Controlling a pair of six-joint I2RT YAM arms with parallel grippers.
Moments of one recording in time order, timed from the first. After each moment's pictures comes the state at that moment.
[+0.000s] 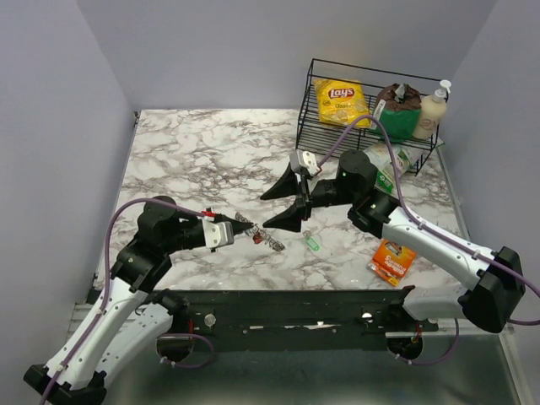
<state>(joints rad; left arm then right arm) -0.53 0.60 0.75 -0.32 0.80 0.53 0.78 1.28 1.03 0.23 -0.90 0.00</state>
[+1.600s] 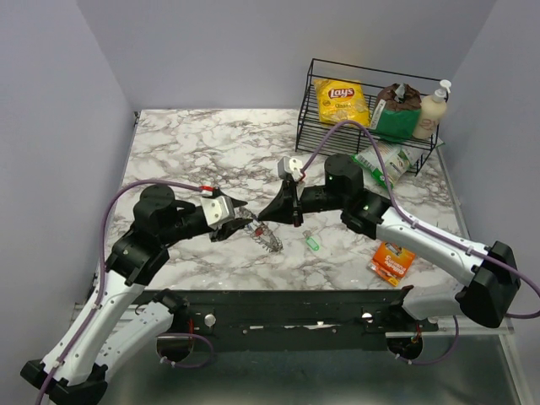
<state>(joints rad) -0.53 0.68 0.89 -0.40 0.67 0.37 0.83 1.32 1.05 0.10 -0.79 -0.06</state>
